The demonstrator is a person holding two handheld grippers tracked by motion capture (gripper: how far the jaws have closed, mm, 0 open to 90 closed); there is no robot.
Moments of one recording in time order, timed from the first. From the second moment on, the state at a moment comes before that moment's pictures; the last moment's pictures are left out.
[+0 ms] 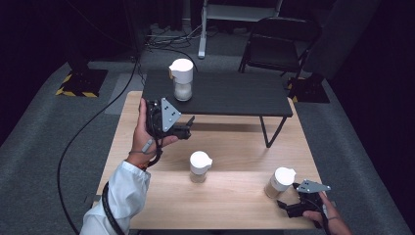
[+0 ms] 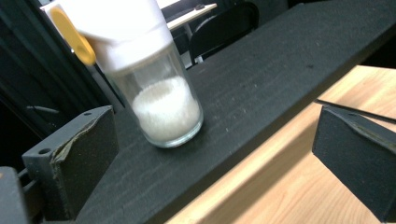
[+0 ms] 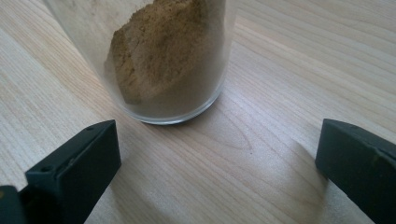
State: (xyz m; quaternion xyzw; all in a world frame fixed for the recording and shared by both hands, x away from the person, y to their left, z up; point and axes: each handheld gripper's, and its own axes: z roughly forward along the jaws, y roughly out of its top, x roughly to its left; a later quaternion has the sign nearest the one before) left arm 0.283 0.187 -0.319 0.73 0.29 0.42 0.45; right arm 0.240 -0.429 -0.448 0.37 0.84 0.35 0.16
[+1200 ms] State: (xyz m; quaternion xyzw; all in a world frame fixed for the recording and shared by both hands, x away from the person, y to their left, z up) left arm 0.260 0.200 -0.393 0.80 0.30 0.38 0.36; right arm 0.240 -0.429 -0.448 0.37 0.84 0.35 0.16
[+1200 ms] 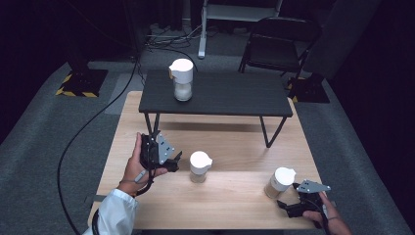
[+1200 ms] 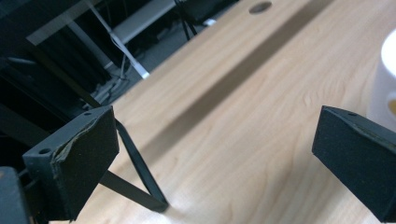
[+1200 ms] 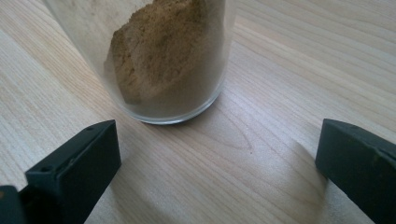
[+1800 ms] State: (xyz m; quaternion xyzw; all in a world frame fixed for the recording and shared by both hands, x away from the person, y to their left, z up) left arm 0.256 0.203 -0.430 0.83 0.32 0.32 0.32; right arm 0.240 -0.429 -0.448 0.37 0.84 0.35 0.16
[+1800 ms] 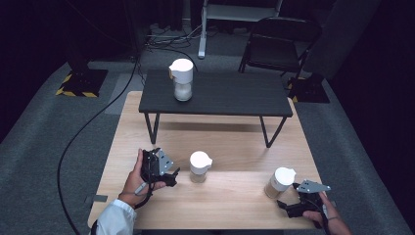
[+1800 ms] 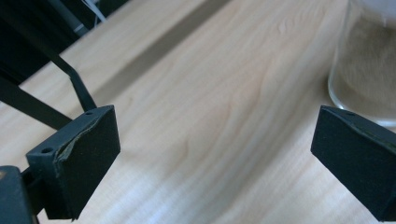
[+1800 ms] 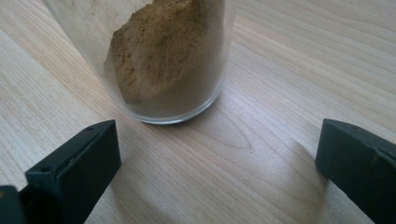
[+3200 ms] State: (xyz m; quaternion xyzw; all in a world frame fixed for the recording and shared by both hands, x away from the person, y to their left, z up) left arm 0.260 0.253 -0.447 0.83 0.41 0.16 0.34; right arm 0.239 -0.429 -0.448 0.37 0.84 0.35 0.16
